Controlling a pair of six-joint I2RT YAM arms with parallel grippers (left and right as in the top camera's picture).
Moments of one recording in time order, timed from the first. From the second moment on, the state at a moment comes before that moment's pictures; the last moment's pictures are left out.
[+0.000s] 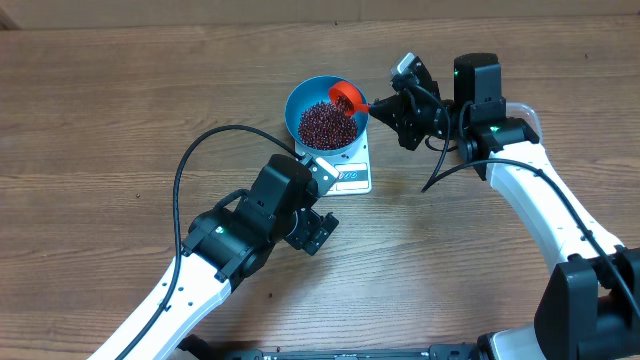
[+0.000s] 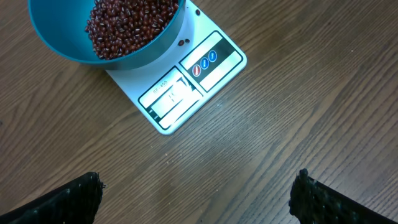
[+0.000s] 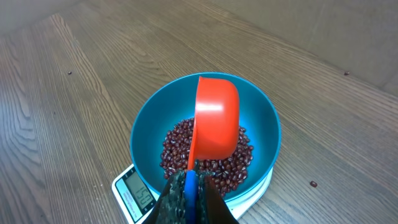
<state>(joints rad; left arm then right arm) -0.64 1.20 0.99 -0.71 -0.04 0.09 0.18 1.65 1.21 -0.25 -0.70 -0.35</state>
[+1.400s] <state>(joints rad) -0.64 1.20 0.99 -0.71 -0.04 0.09 -0.34 1.60 1.21 -0.15 -1.15 0.46</state>
